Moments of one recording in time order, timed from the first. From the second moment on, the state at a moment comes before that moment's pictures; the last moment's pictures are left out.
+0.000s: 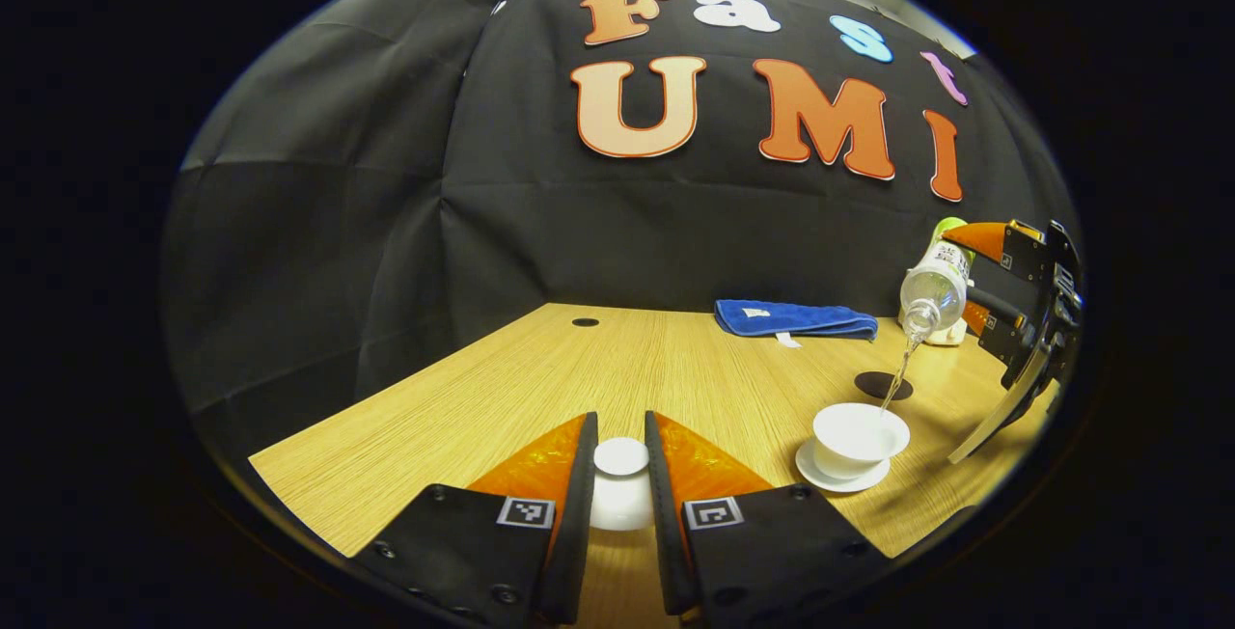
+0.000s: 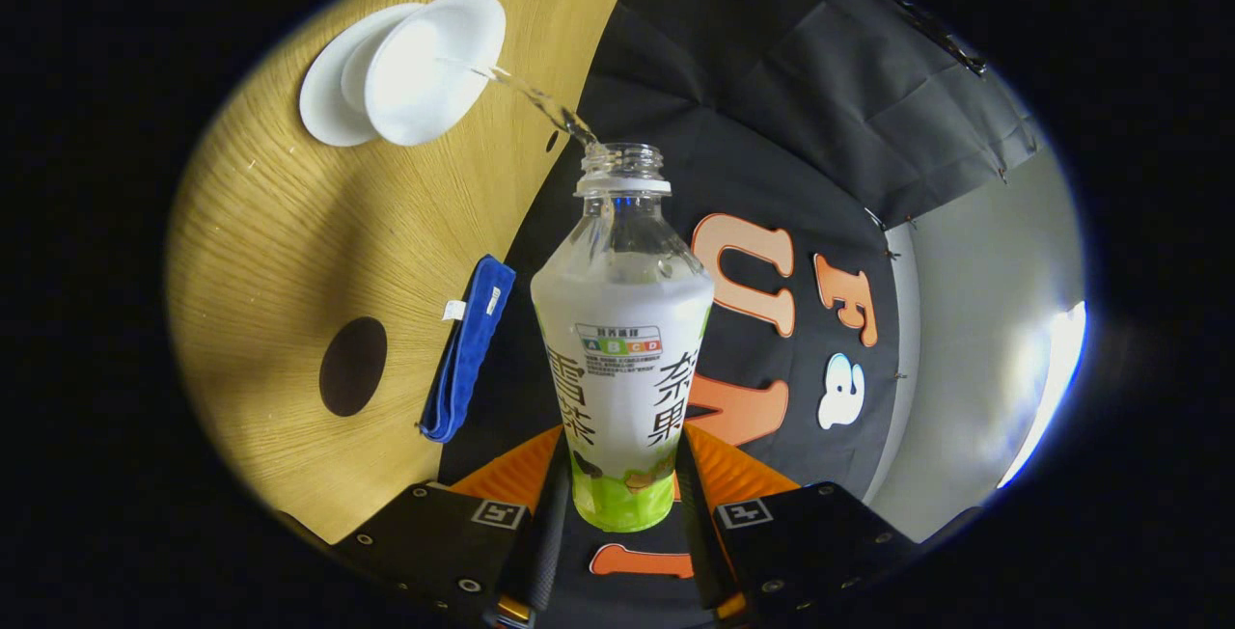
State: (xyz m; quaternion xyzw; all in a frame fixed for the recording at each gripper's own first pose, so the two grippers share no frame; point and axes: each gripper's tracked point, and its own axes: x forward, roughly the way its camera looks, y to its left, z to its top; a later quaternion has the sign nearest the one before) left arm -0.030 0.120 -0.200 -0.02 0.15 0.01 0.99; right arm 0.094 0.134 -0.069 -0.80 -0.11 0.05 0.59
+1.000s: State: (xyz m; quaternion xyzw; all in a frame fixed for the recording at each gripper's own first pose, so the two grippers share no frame) left arm -0.033 0.128 -0.203 -0.02 0.16 0.00 0.99; right arm 0.092 0.160 -0.044 -0.84 -0.20 0.03 0.50
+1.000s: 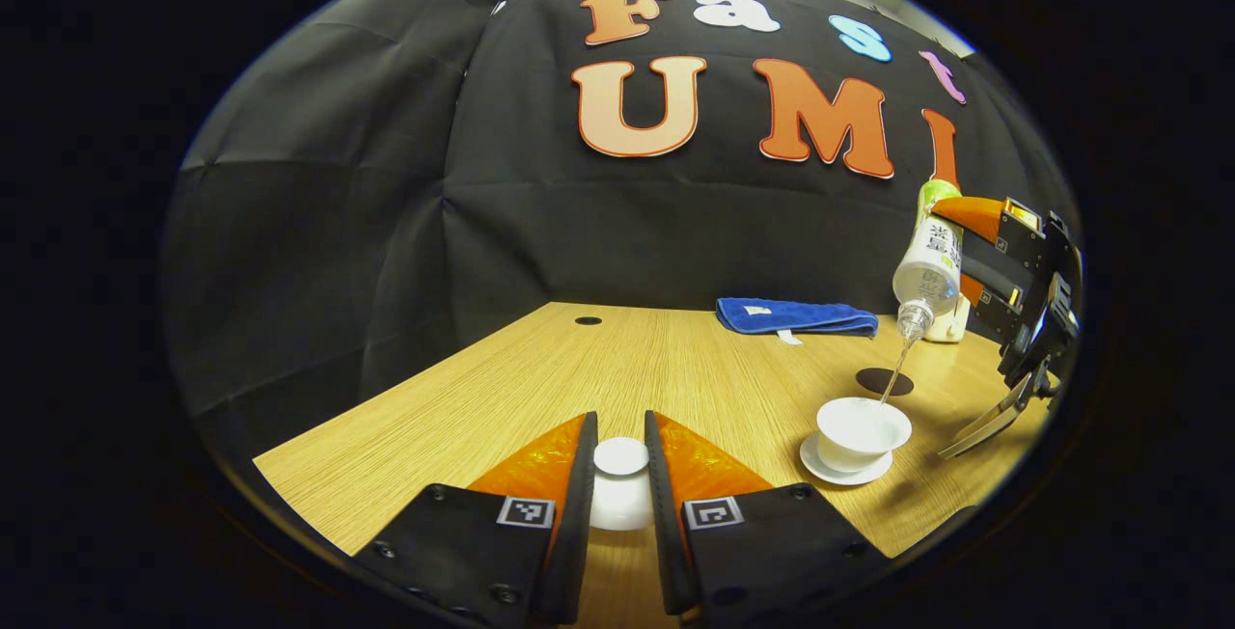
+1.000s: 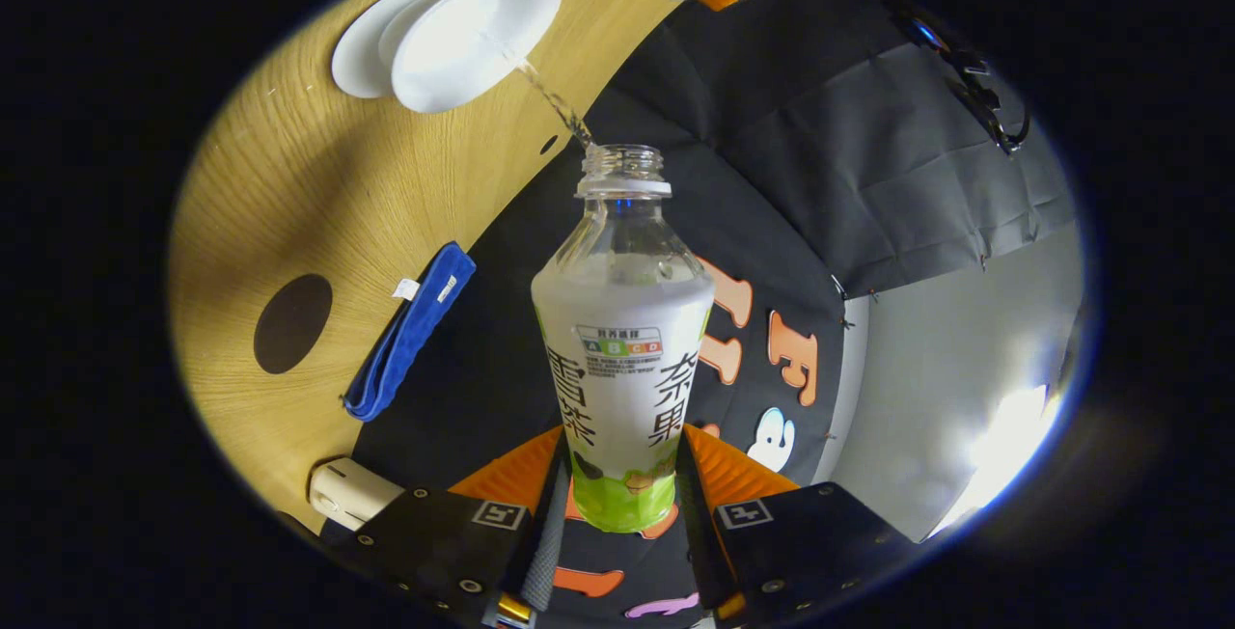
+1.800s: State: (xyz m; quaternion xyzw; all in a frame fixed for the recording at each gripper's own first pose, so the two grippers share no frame) left arm -0.035 0.118 -0.192 -0.01 0.15 0.00 0.99; right arm 0.085 0.169 -0.090 -0.82 -0.18 0.09 0.54
